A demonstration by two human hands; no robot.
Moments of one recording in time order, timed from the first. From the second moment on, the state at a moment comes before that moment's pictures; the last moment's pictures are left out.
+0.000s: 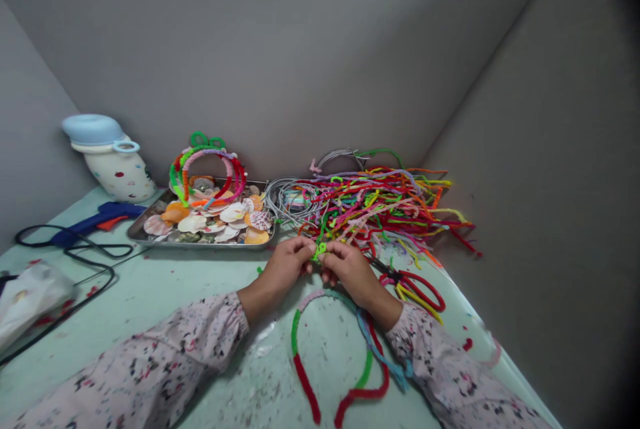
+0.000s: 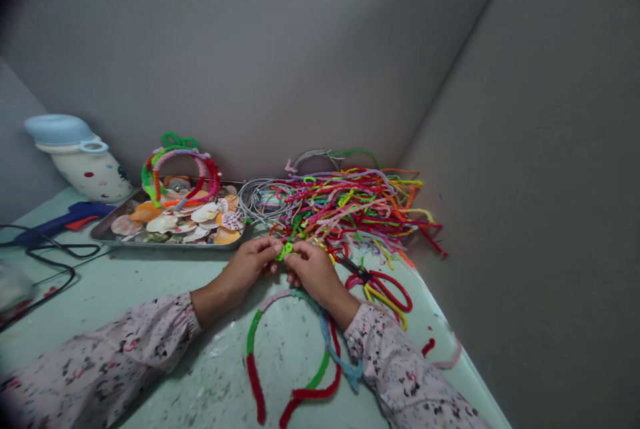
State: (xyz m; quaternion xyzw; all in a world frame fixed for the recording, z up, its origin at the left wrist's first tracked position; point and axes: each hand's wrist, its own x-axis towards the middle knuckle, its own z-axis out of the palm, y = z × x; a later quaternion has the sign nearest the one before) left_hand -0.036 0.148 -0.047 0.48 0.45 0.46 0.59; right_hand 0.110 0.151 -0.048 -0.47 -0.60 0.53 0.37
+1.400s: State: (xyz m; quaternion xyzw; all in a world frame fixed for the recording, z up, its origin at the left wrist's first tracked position) left_hand -0.042 0.155 -0.050 0.52 0.44 0.47 0.56; right_hand 0.118 0.153 -0.047 -0.42 -0.58 0.60 0.36
